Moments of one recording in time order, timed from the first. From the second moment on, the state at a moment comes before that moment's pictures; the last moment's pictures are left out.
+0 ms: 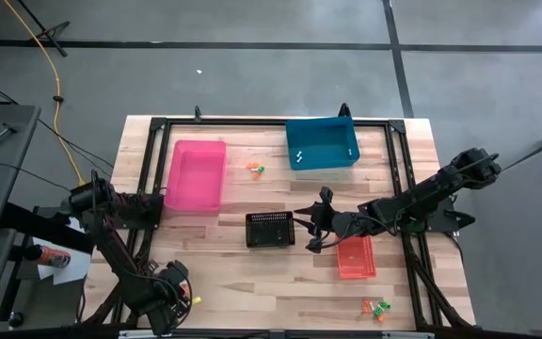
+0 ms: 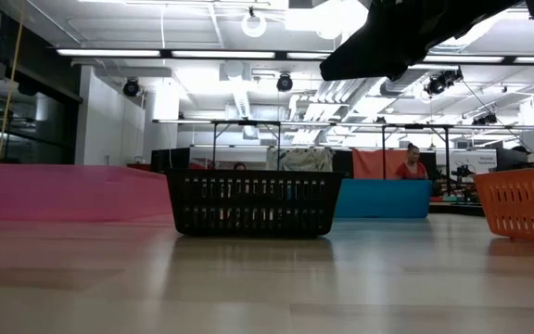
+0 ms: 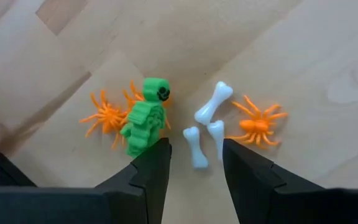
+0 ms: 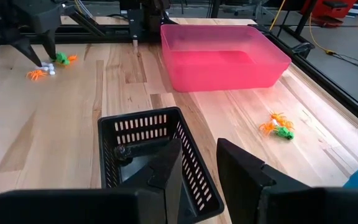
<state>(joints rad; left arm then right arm) -1.10 1.79 1.06 -0.90 -0.09 -1.94 0.39 1.42 0.74 0.22 0.59 0.19</state>
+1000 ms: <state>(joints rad) -1.10 1.82 1.06 -0.91 -0.07 -1.95 0.39 1.42 0.74 0.22 0.59 0.19</state>
